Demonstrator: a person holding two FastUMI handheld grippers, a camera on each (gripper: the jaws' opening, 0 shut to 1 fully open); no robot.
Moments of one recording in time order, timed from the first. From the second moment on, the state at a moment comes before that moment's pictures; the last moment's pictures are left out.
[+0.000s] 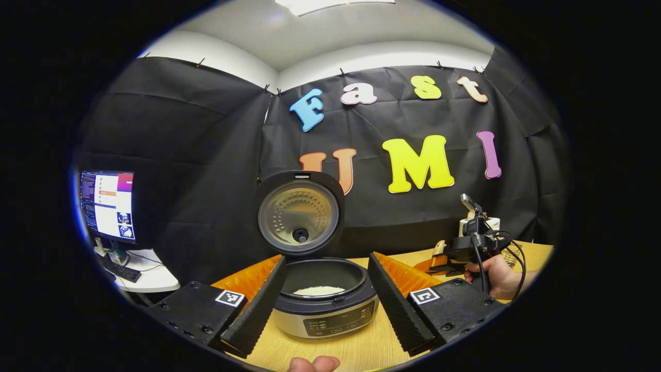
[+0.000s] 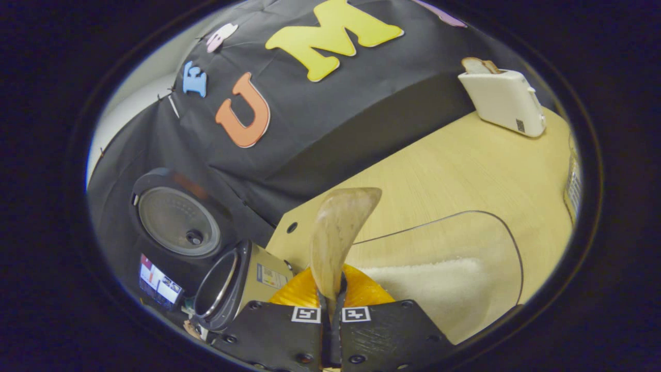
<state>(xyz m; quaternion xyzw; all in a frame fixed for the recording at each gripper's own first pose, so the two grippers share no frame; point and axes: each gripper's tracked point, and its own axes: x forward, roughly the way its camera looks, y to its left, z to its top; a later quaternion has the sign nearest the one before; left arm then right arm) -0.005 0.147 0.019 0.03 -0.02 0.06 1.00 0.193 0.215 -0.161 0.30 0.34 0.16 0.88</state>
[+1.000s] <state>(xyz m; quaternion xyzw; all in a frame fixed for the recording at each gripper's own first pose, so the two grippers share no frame) -0.005 0.182 0.002 0.03 0.00 0.09 1.00 0.216 0.166 -0.089 0.43 0.28 0.15 0.84</state>
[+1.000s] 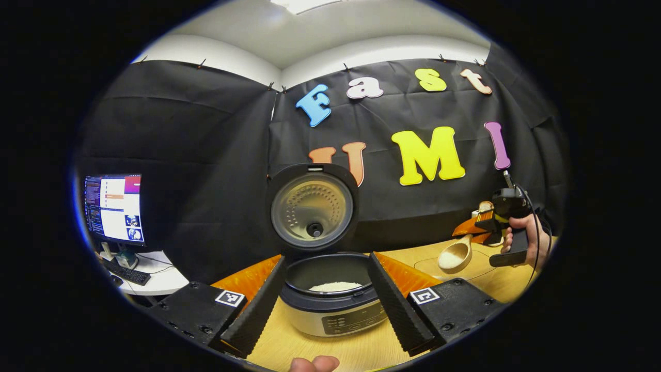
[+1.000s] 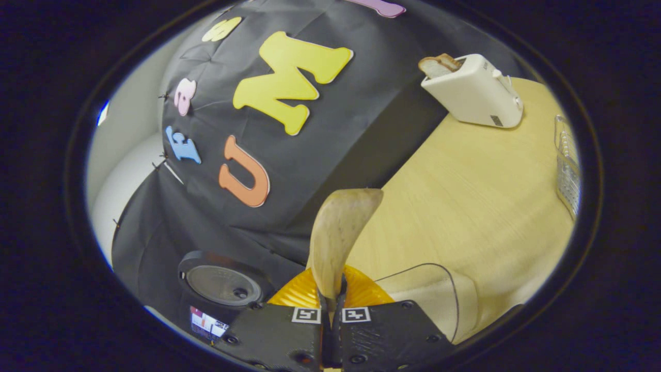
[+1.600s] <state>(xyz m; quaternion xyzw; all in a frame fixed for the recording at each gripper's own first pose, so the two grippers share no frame) -0.022 0.214 -0.007 0.03 0.03 0.11 0.99 0.227 0.317 -0.001 0.36 0.26 0.27 0.85</state>
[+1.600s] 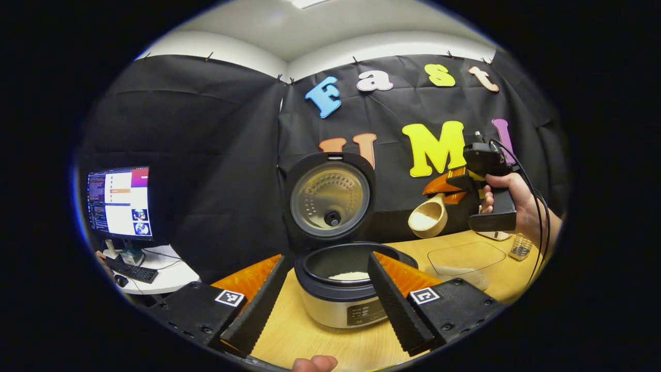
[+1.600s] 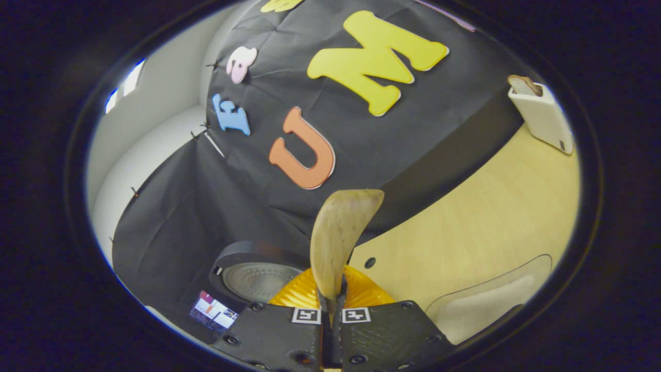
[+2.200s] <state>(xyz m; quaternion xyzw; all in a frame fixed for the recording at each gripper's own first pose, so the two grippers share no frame) -0.038 0.235 -0.004 0.02 0.03 0.12 0.99 0.215 0.418 0.004 0.20 0.22 0.31 0.90</state>
